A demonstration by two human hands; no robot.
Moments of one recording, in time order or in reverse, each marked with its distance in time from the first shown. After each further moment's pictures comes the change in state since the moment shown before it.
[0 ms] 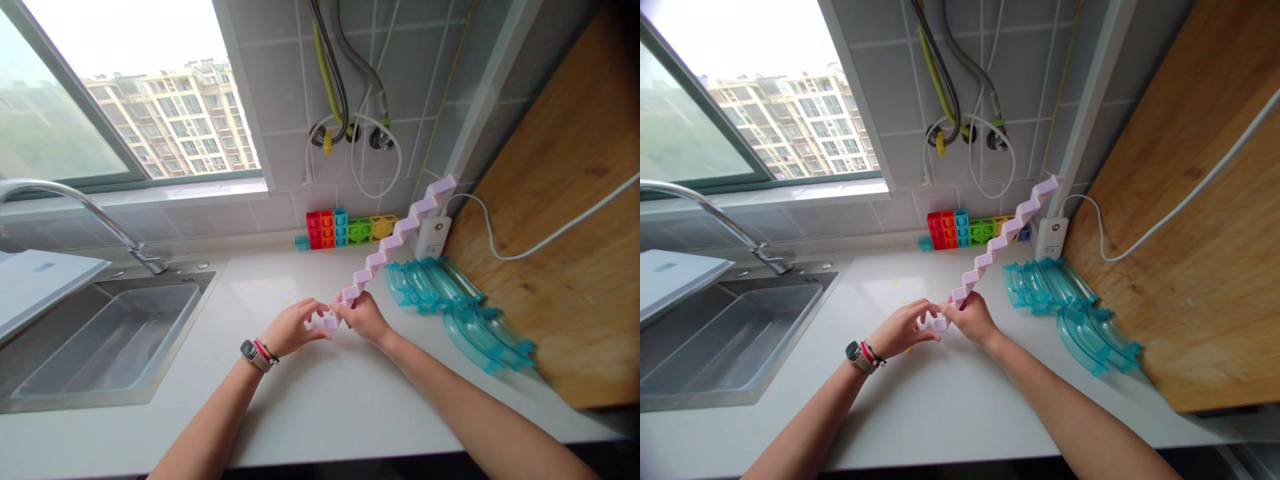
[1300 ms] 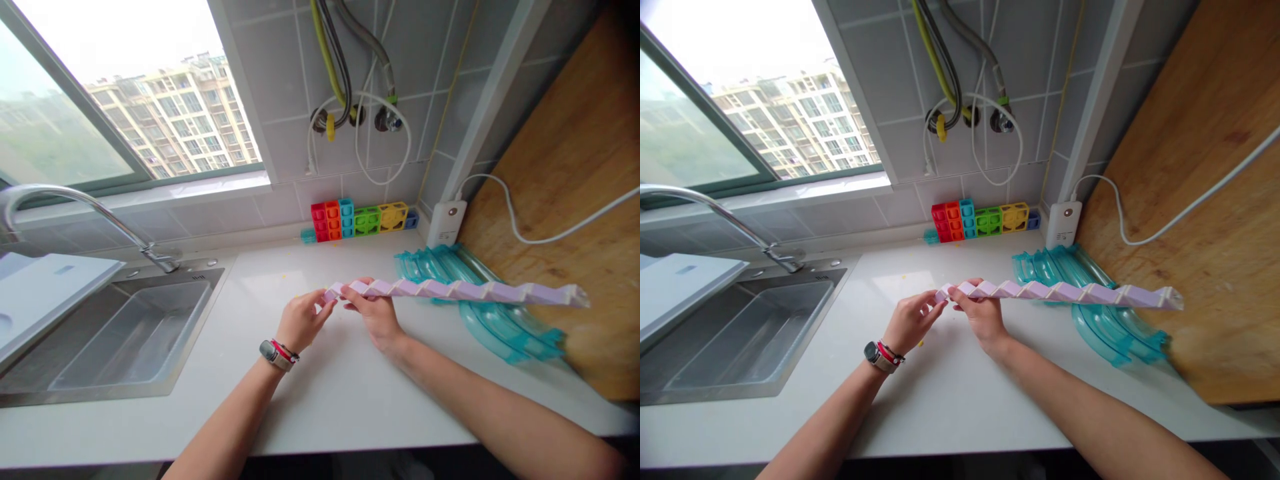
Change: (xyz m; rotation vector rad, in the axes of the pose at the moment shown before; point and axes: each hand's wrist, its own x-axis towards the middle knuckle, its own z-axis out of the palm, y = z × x) left_hand 0.002 0.011 0.017 0.099 0.342 -0.116; right_hand -0.015 -0.009 0.024 0.499 0.289 0.117
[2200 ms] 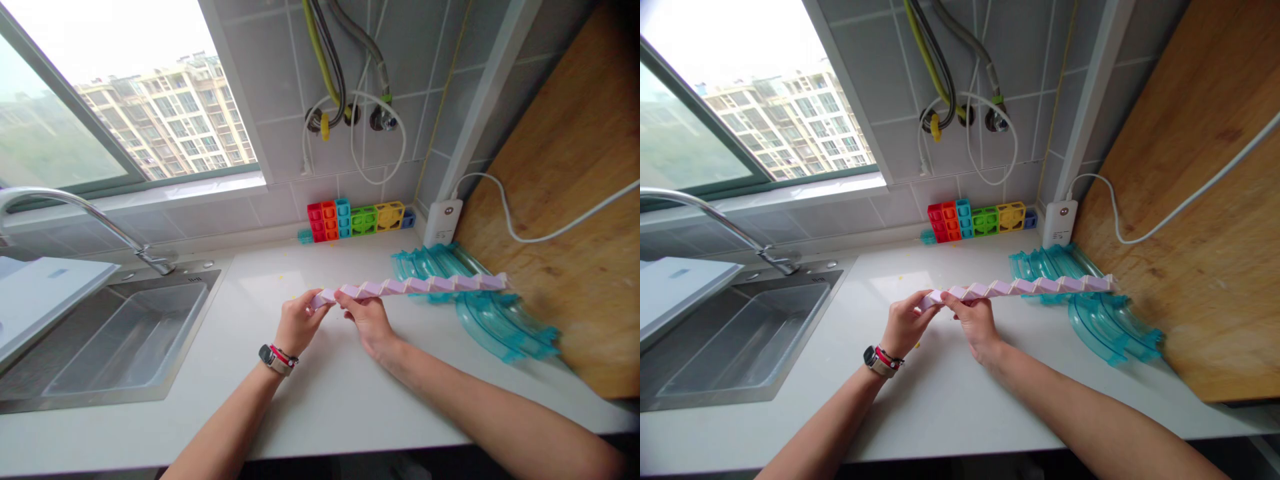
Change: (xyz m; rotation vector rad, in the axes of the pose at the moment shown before) left_hand -0.003 0.004 0.006 -0.070 0.149 -0.069; right_hand -0.007 0.004 0.004 0.000 0.030 0.111
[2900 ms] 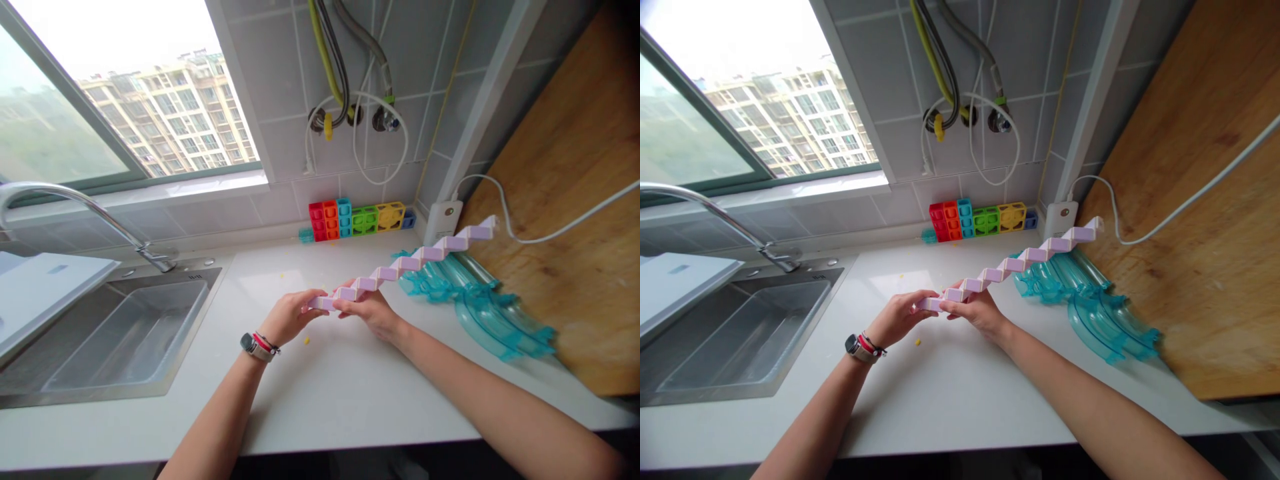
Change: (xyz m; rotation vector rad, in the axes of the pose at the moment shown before) left_hand 0.015 -0.019 -0.034 0.019 -0.366 0.163; right_hand 0.015 -0.021 -0.018 -0.087 -0.381 0.033
